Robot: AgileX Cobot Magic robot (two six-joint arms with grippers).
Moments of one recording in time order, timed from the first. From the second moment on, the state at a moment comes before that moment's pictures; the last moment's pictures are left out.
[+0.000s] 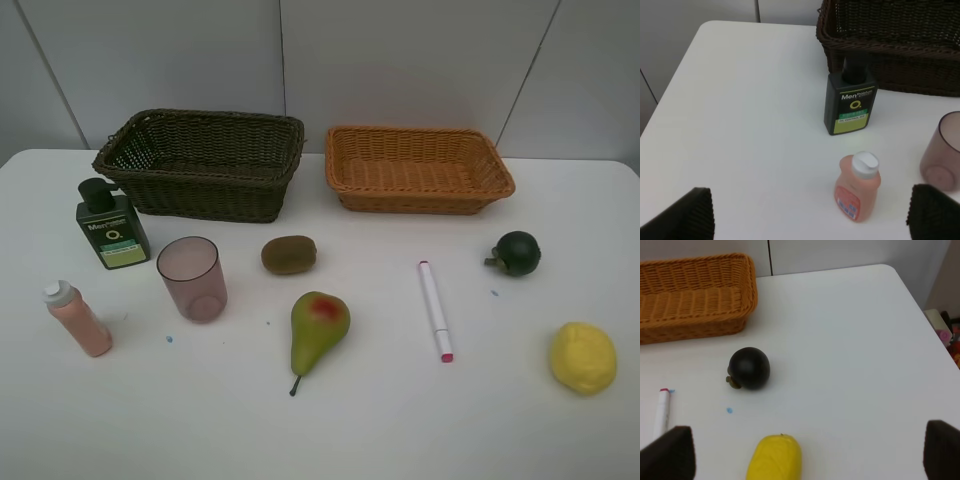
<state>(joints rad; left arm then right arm) 0.03 -0.01 -0.51 0.05 1.07 -0.05 -0.05 0.00 -0.53 -0.18 1.06 0.15</state>
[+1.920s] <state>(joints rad) 0.03 -0.01 -0.51 0.05 1.07 -0.05 -0.05 0.69 -0.70 -0.18 1.01 -0.03</state>
